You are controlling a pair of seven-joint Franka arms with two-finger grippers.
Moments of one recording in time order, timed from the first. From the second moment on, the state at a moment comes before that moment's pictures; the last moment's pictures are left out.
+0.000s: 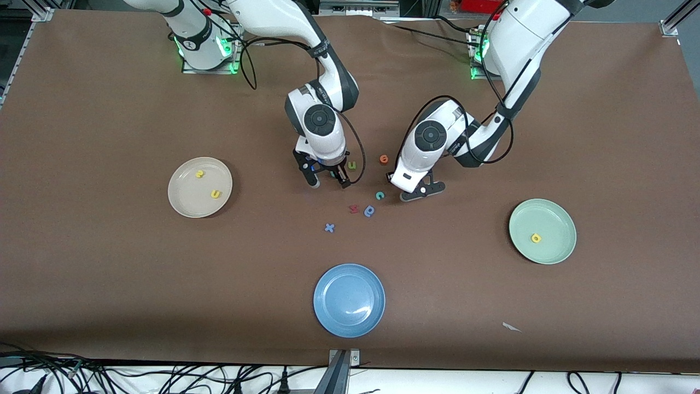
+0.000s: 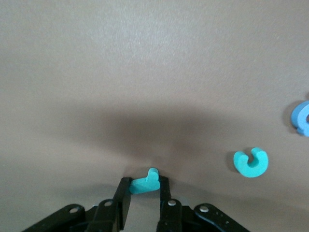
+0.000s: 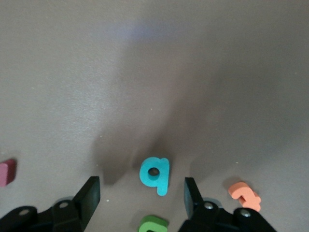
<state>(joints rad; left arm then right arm) -0.22 0.60 -0.39 -1.98 0.21 2.49 -1.03 1.10 0.72 -0.33 -1.73 0.43 2.40 1.60</state>
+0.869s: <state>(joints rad) 0.07 0.57 -0.36 -1.76 0.25 2.14 -0.35 1.09 0.73 -0.34 -1.73 0.43 2.37 1.51</state>
